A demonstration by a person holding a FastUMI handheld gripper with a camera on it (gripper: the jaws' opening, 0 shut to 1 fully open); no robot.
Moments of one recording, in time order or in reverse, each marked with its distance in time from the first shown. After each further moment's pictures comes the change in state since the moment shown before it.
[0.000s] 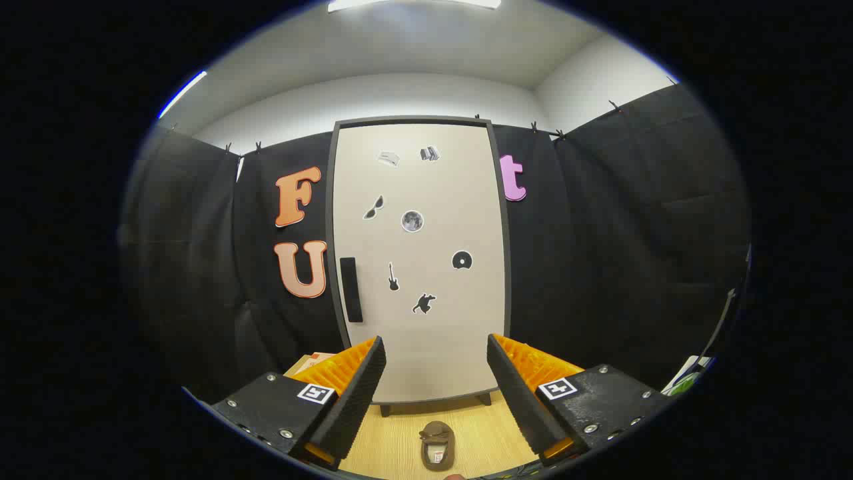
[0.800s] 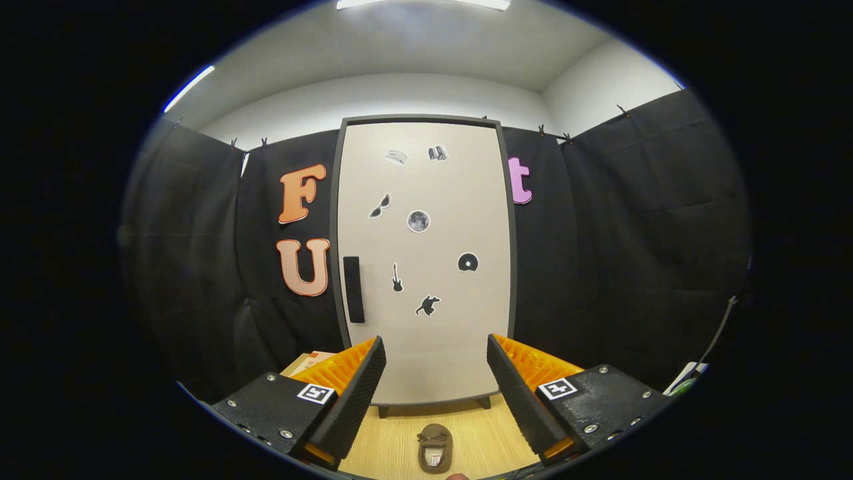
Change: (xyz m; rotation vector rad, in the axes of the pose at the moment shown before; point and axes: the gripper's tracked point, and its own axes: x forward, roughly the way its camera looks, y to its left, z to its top) arm 0.010 0.007 -0.002 -0.031 -0.006 0.015
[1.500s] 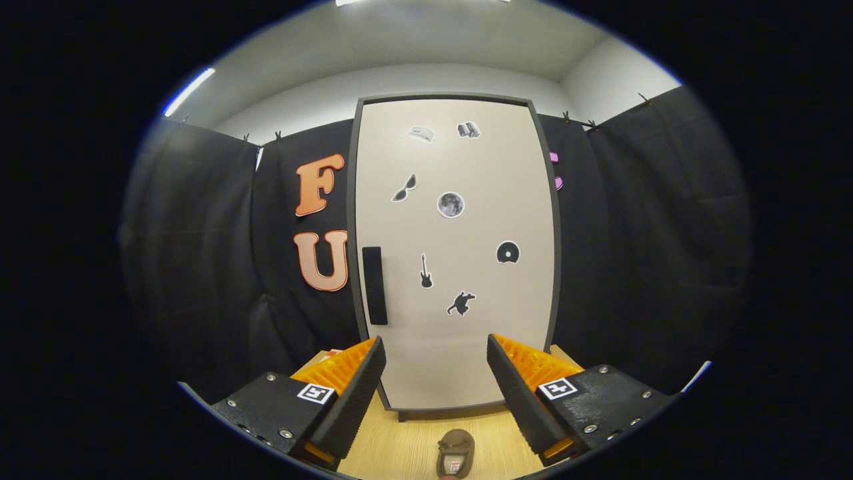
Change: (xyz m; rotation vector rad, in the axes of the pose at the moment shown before) arm 0.061 0.046 -0.013 0.018 0.035 0.124
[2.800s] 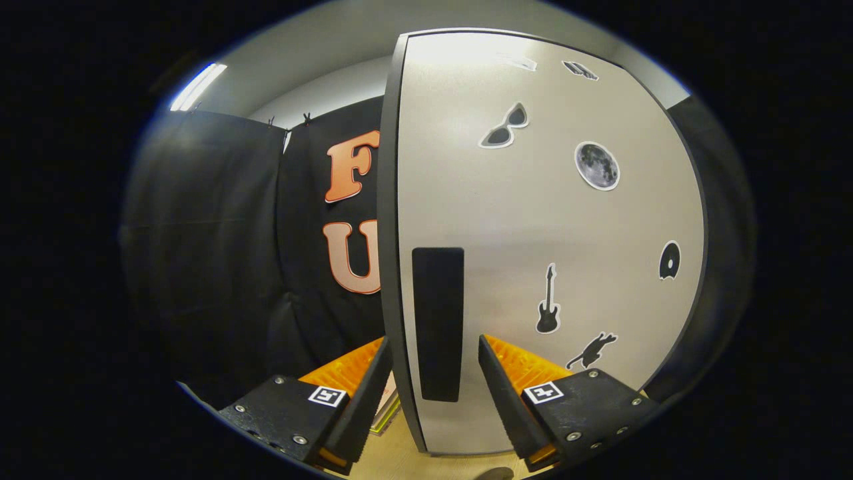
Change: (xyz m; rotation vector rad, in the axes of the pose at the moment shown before) arm 0.178 0.100 -0.006 -0.028 0.024 0.193
